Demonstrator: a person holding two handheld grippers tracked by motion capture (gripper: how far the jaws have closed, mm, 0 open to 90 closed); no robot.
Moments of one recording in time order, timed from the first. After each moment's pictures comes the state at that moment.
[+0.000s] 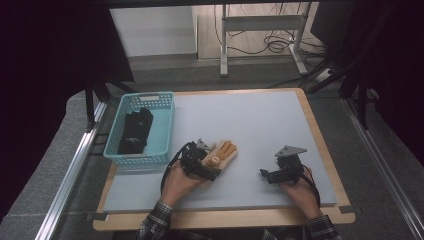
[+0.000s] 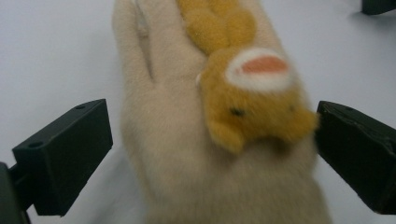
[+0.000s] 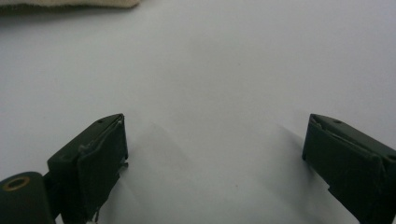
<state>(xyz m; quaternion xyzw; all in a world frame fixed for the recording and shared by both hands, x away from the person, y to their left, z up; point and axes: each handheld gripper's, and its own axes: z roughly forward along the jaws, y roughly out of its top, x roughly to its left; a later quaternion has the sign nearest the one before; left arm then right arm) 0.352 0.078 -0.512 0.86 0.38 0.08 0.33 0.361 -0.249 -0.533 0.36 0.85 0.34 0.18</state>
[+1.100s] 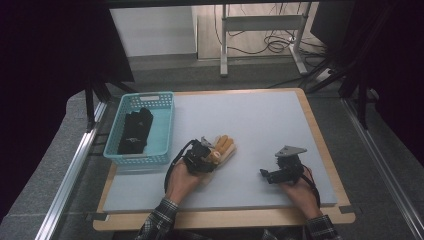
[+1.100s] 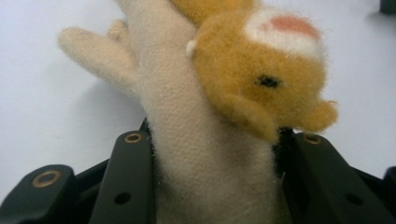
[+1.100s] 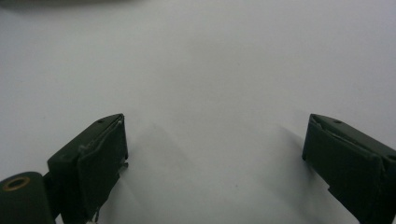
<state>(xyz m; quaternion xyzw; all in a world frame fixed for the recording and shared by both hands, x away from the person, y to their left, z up) 0.358 0.072 -0.502 0.86 0.39 0.09 0.31 0.361 -0.249 -0.533 0.36 0.85 0.34 0.18</state>
